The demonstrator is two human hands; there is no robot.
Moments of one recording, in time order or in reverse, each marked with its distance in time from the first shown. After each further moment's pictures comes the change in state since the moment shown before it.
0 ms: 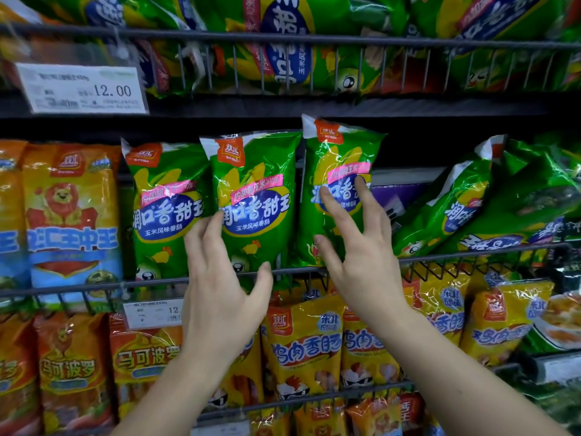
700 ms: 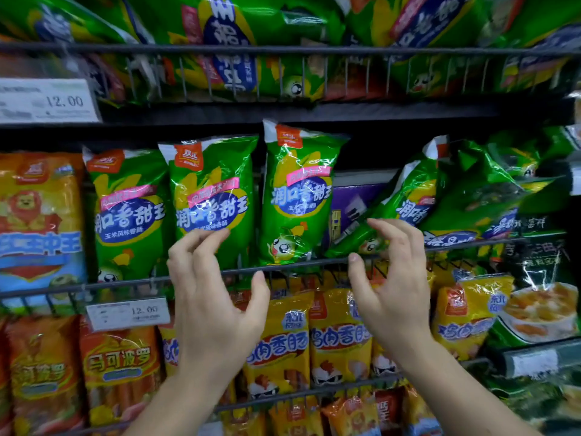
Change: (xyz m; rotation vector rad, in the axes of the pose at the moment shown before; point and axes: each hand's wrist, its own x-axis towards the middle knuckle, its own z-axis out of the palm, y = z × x) left_hand -0.026 0.028 0.024 -0.073 0.176 0.152; right_hand -0.041 0.062 -0.040 0.182 0.270 0.060
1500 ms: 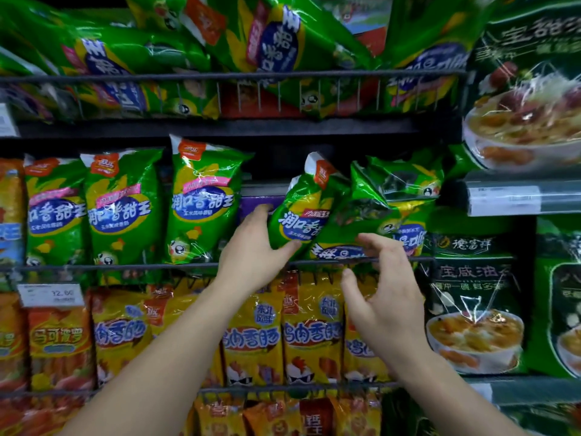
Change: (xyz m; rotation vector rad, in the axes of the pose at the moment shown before) left_hand 0.039 0.127 0.152 0.189 -0.418 -0.204; right_hand 0.031 0.122 -0.114 0.088 -0.140 -0.055
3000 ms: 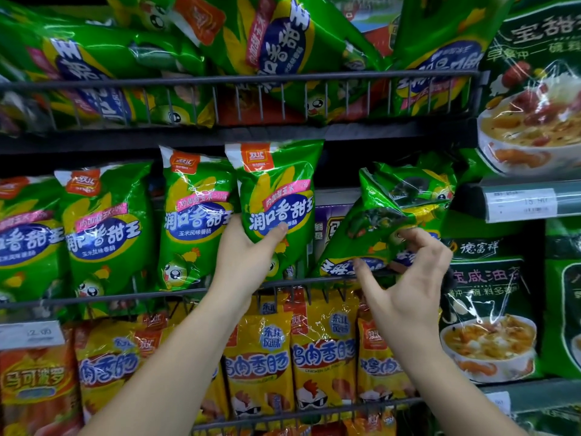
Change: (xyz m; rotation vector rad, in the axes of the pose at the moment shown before) left_hand 0.014 -0.003 -0.009 -0.773 0.066 -0.179; right_hand 0.021 0.015 0.023 0.029 0.202 0.169
